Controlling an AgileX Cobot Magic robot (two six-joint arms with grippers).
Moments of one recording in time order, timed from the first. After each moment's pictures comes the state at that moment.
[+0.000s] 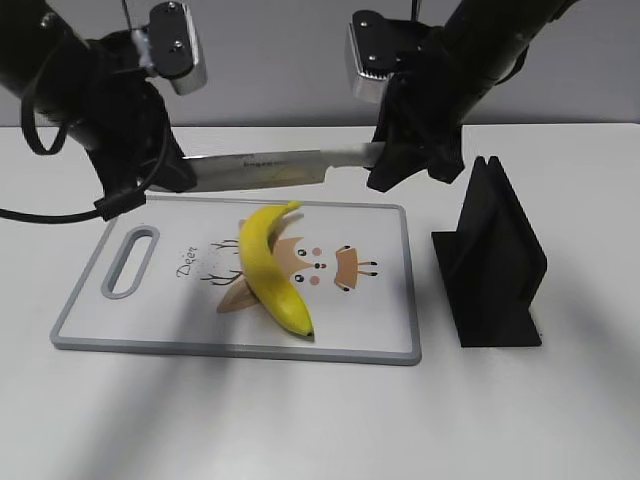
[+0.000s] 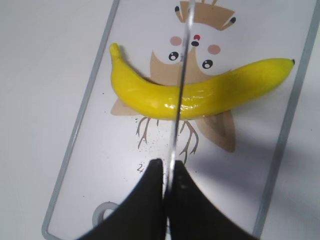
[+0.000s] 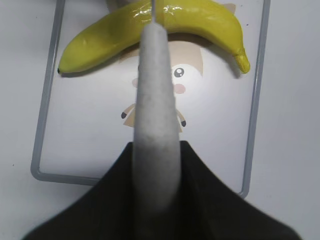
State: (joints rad) left arm -0.36 1.69 -1.24 -0.45 0.79 1.35; right arm 0.37 1.99 -1.62 0.50 1.04 -1.40
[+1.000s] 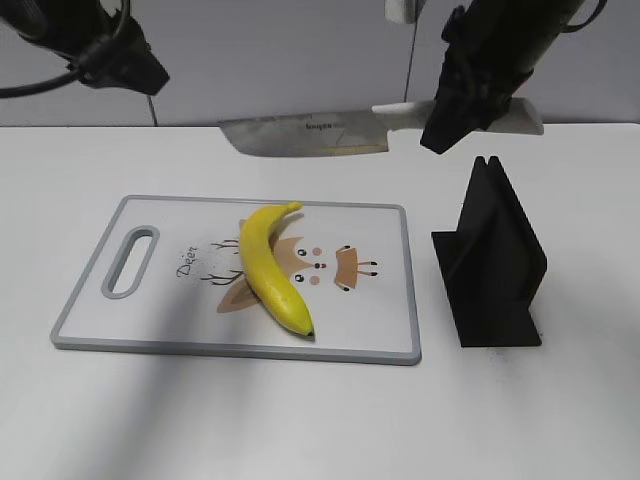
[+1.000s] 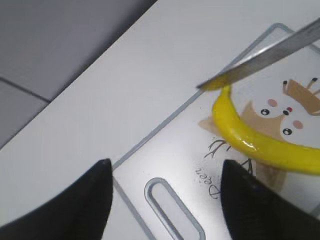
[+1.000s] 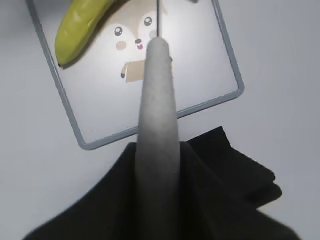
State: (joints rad) left arm -0.36 1.55 -1.36 -0.23 0.76 0.71; right arm 0.37 1.83 -1.63 0.31 1.16 -0.89
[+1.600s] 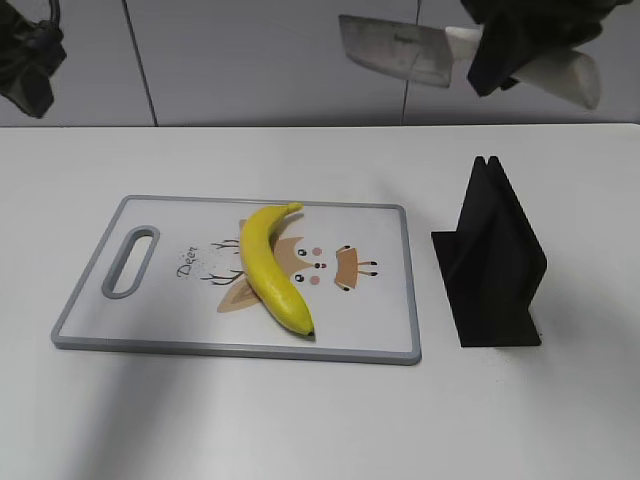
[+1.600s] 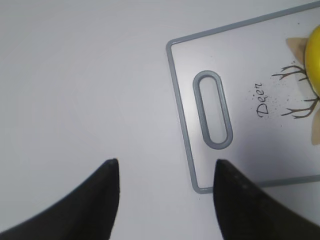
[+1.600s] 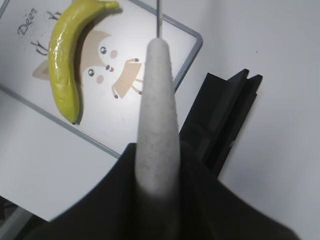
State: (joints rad) left arm -0.36 1.53 -1.41 0.16 1.14 0.04; right arm 0.37 1.66 -1.62 0.20 1.19 -0.09
